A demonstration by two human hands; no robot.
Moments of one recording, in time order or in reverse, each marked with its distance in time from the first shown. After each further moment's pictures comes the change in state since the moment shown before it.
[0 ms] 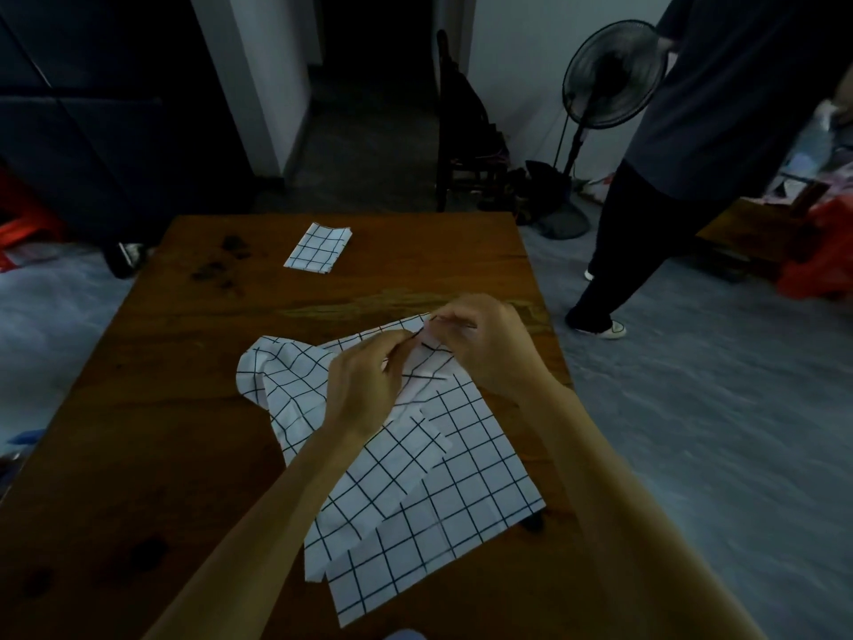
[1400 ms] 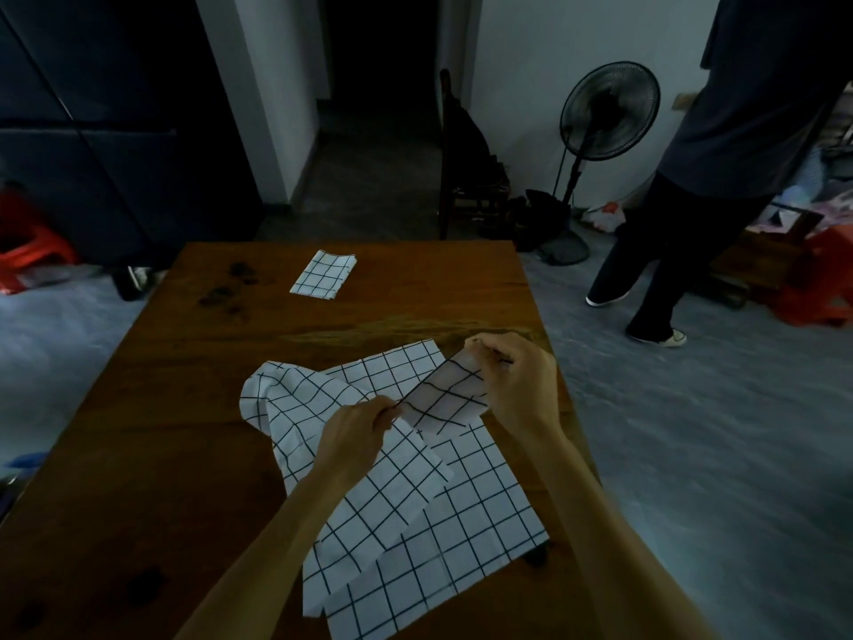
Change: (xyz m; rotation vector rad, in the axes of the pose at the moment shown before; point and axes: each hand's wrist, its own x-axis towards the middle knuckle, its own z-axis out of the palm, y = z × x) left_hand -0.035 -0.051 0.010 0.162 -0.479 -0.334; right_hand -0.018 0.019 0.004 0.057 0.415 0.116
